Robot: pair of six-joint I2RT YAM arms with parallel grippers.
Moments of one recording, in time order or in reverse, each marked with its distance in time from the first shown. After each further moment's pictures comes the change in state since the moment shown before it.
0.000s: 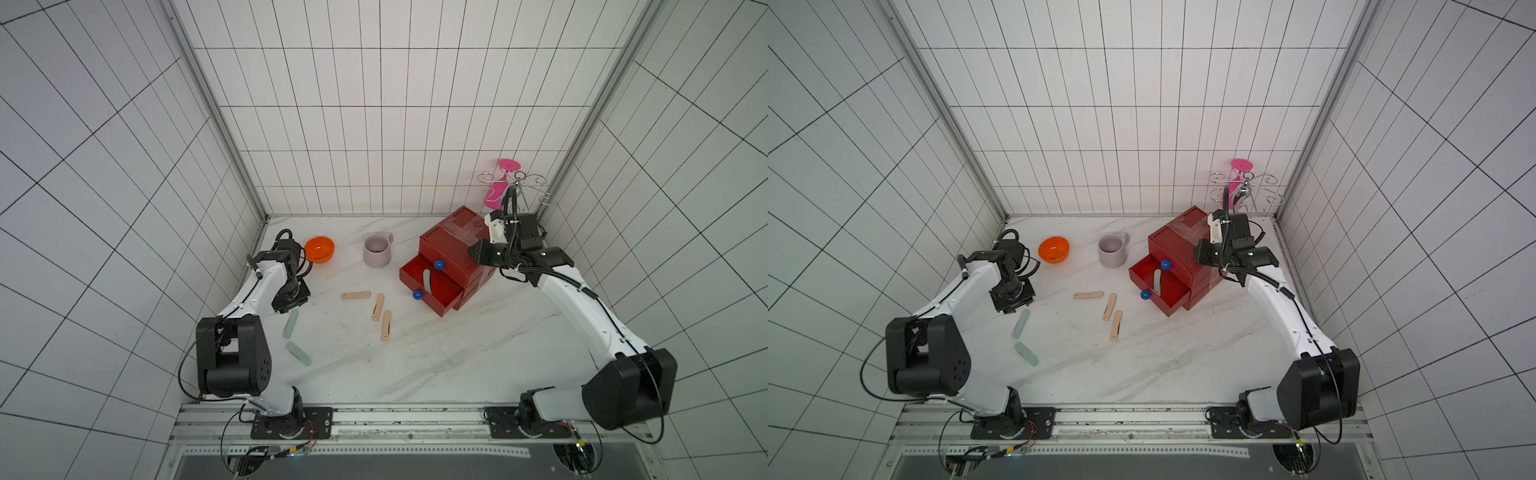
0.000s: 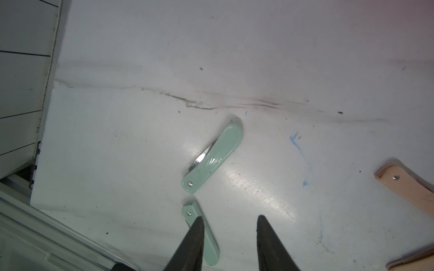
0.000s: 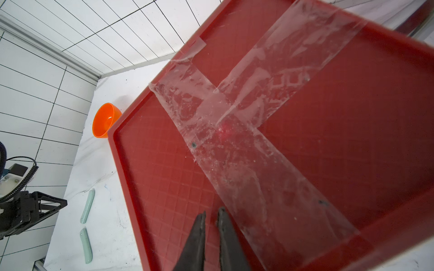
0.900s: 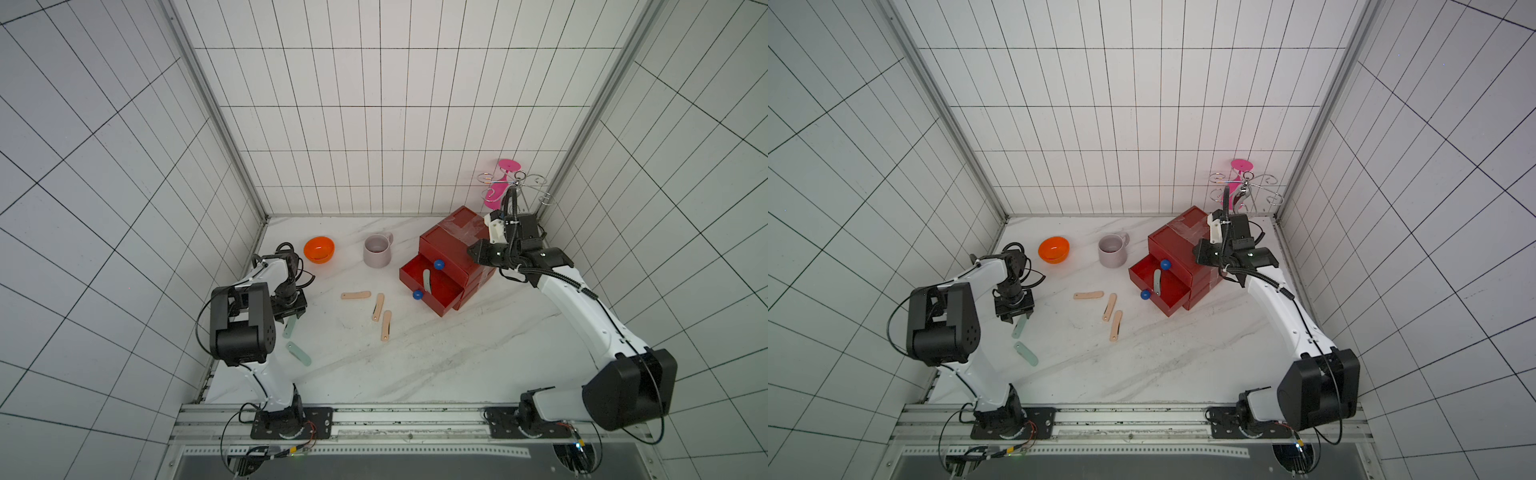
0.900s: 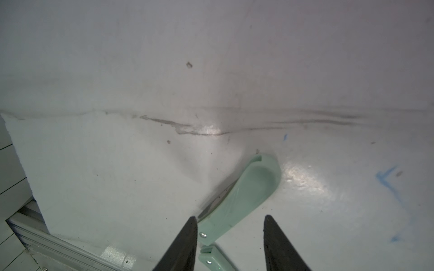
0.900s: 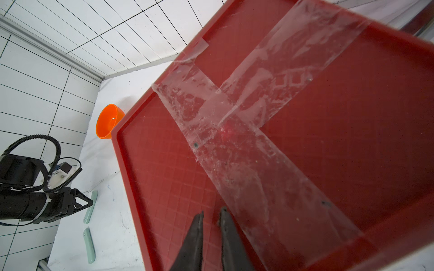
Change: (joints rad) left arm 0.061 0.209 -0.029 0.069 -0.002 0.177; right arm 0.000 -0.003 -0.007 0.013 -0.007 0.008
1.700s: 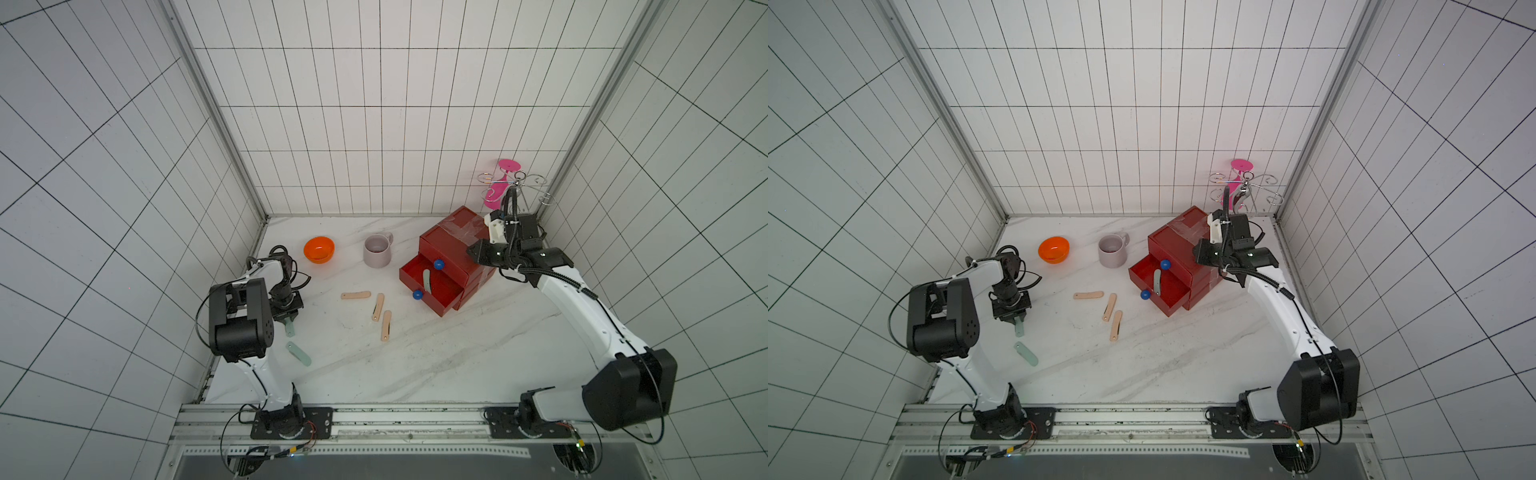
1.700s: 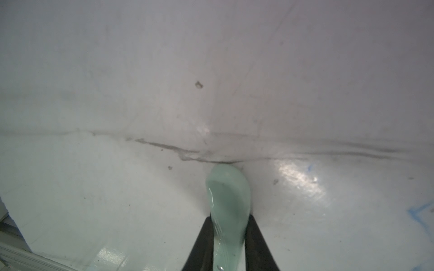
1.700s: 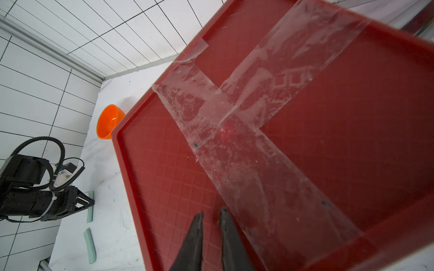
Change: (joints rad) left arm 0.050 0.037 -0.010 0.051 0.041 0.027; right arm 0.000 0.000 0.000 0.002 -0.001 0.004
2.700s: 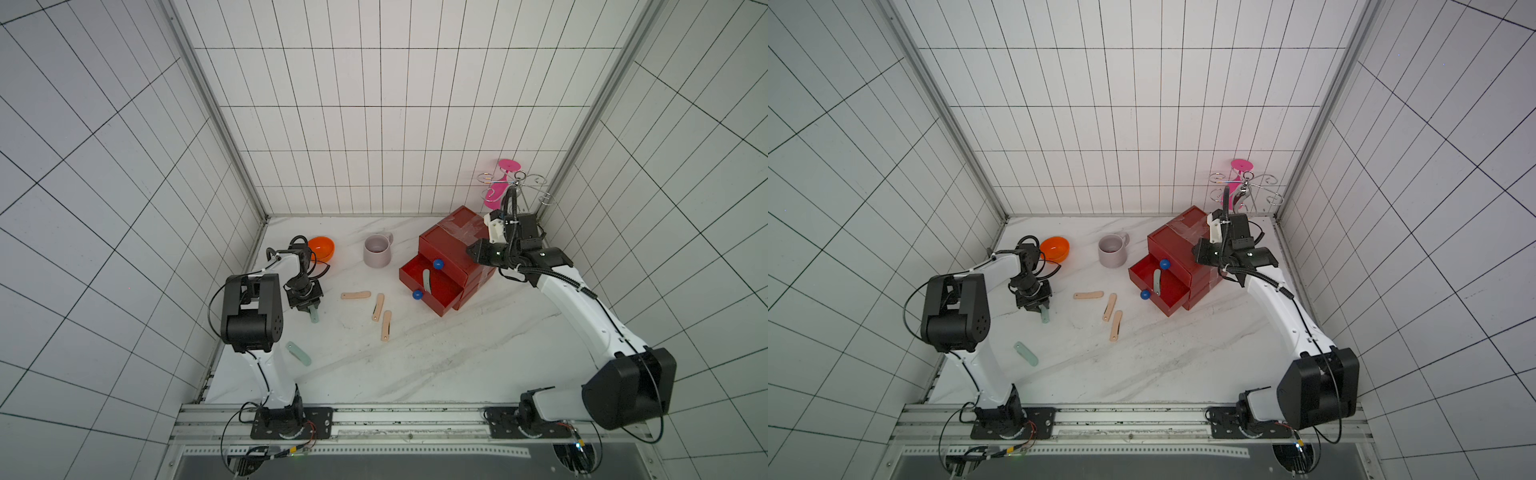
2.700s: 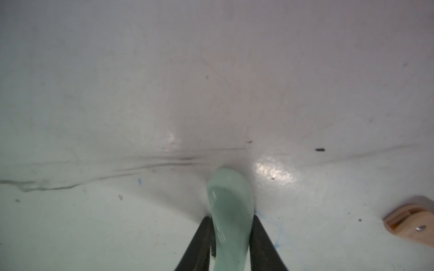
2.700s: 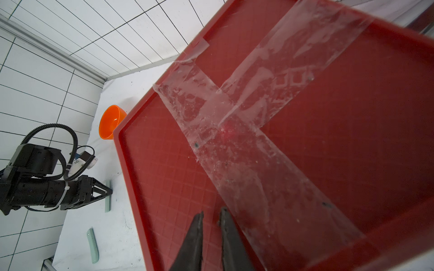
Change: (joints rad) left arm -0.144 0.058 0.089 0.040 0.175 -0.073; right arm 0.000 0.005 0.000 0.006 -0.010 0.007
